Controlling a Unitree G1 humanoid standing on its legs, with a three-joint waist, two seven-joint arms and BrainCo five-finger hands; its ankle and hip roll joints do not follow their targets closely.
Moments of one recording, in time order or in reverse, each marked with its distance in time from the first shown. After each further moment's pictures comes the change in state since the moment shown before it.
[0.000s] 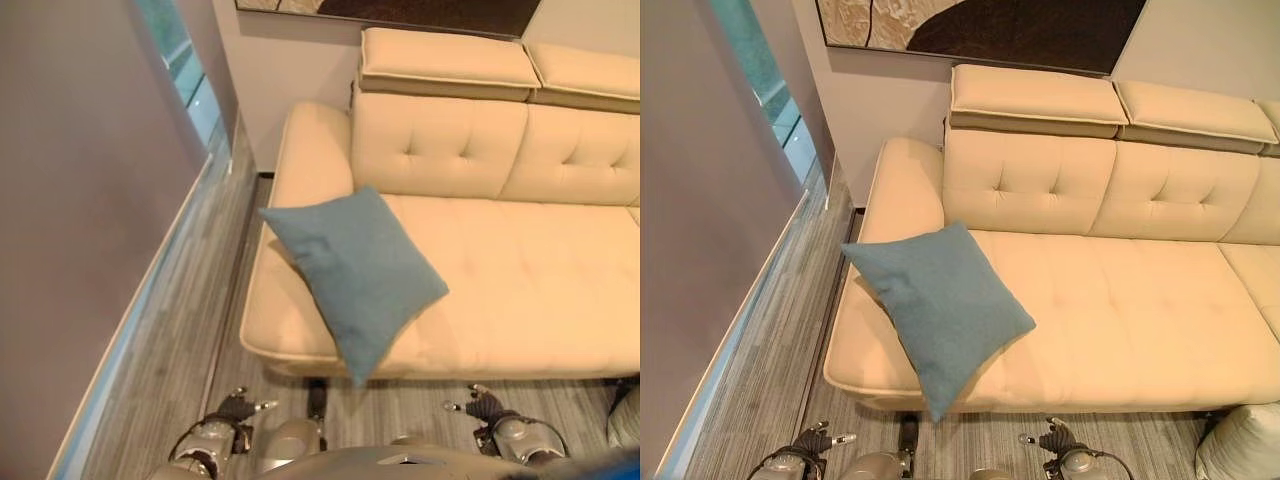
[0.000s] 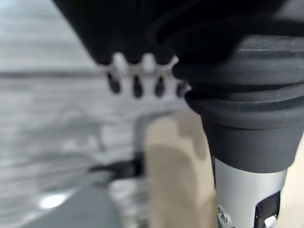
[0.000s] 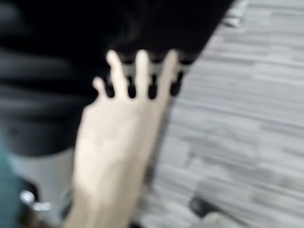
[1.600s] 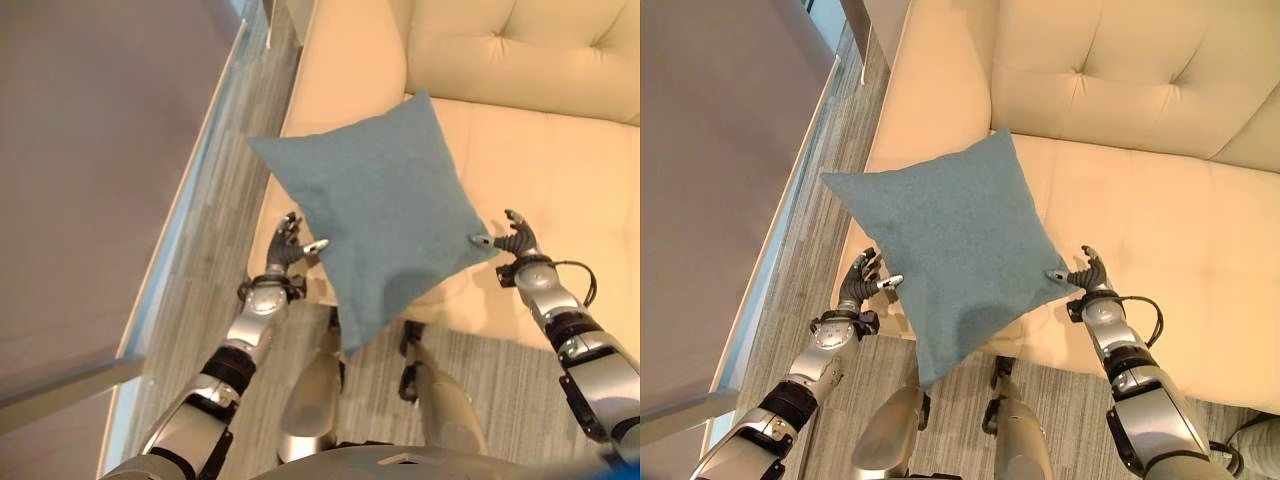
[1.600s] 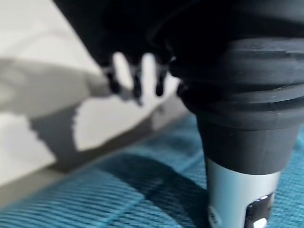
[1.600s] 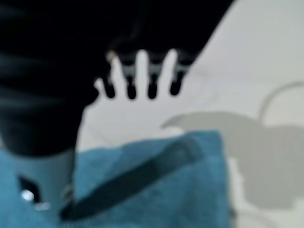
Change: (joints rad) left arm -0.244 0.002 -0.164 -0.764 -0.233 -0.071 0.259; right arm -0.555 -0.263 0.015 -0.145 0.060 0.011 -0.166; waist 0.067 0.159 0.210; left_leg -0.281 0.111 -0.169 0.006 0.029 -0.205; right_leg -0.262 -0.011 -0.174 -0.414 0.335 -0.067
